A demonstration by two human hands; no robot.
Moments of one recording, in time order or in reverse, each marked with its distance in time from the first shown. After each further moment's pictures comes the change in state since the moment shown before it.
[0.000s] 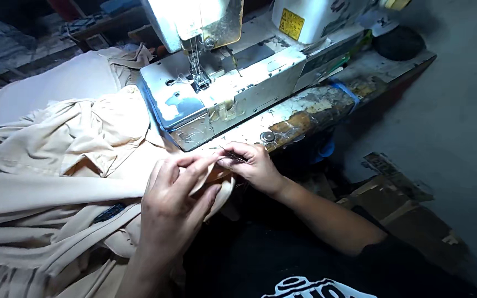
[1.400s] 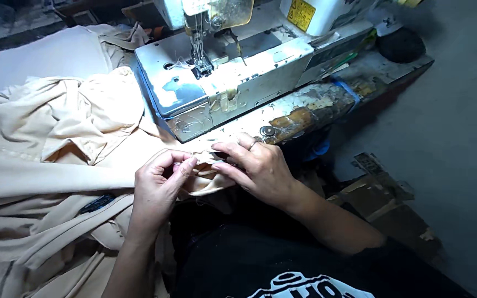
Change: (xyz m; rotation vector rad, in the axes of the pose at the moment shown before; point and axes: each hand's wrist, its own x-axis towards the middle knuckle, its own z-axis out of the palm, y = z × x) left_hand -0.006 -0.033 0.016 -0.417 0.051 -0.376; right_hand -0.008 -0.030 -0.006 -0.721 -0.051 -0.196
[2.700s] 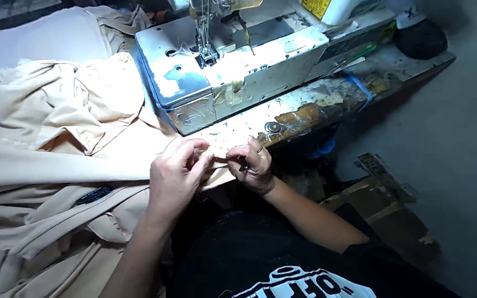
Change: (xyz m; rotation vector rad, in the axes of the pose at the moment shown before) left_hand 0.006 -0.009 0.019 0.391 -0.011 0.217; right_hand -0.031 0.042 0.073 0.255 0.436 -0.140
